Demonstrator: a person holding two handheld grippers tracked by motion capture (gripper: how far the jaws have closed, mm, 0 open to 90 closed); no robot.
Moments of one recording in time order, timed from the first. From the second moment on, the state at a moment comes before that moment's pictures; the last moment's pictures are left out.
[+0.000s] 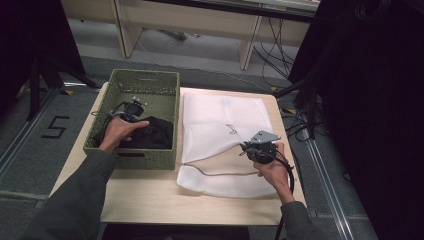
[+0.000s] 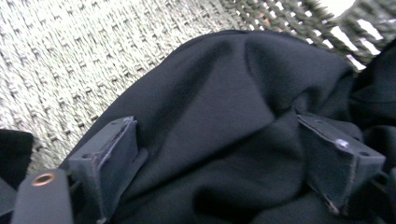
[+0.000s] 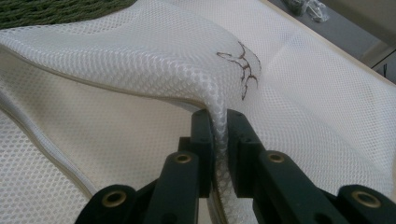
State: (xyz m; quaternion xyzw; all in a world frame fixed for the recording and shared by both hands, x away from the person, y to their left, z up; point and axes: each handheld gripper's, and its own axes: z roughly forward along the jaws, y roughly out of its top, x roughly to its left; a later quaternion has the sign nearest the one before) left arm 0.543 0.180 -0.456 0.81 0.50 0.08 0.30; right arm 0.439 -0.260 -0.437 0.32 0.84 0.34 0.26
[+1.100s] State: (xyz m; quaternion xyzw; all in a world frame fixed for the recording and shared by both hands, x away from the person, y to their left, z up) left arm 0.546 0.167 -0.483 0.86 0.45 0.05 0.25; right arm 0.439 -0.259 -0.437 0.32 0.85 0.34 0.26
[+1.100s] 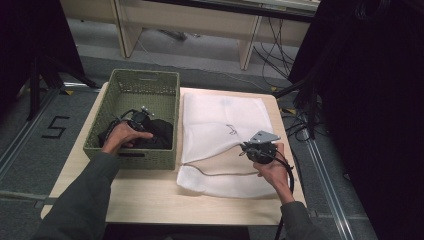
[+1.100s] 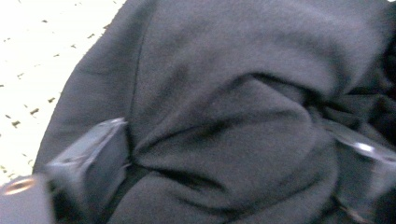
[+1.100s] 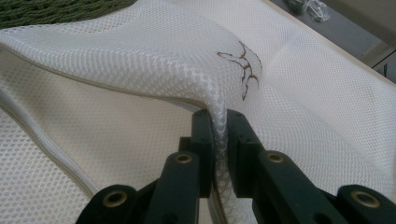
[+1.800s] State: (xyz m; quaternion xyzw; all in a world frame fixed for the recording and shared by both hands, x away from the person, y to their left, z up) left arm 0.540 0.171 -0.417 0.83 0.44 0.14 0.31; right arm 0.440 -0.261 -0.434 0.31 0.84 0.35 0.28
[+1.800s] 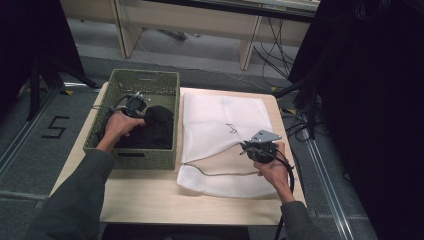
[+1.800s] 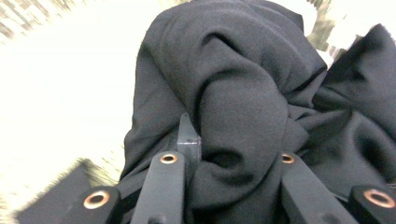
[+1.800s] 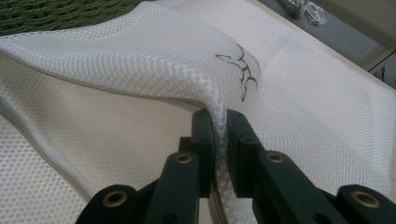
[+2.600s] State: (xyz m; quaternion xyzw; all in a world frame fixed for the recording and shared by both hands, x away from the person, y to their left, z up) left arm 0.464 0.195 -0.250 0.79 0.36 0.20 0.45; right arm 0.439 -0.261 -0.432 0.32 0.84 0.35 0.26
